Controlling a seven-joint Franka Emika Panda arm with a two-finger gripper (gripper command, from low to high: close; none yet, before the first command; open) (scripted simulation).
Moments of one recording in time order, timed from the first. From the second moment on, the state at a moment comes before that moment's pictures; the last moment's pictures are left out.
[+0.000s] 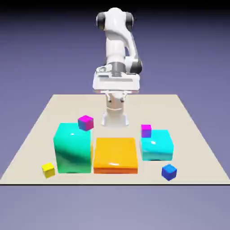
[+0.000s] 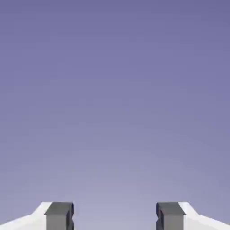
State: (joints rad) arm 0.04 -0.53 0.00 -2.78 -0.03 3.01 0.70
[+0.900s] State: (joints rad) arm 0.68 0.45 -0.09 -2.14 -0.62 2.50 -0.27
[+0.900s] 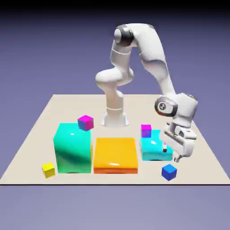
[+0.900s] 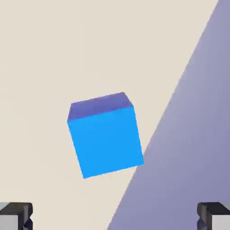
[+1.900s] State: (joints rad) arm 0.46 -0.19 0.19 -2.52 -0.21 2.02 0.23
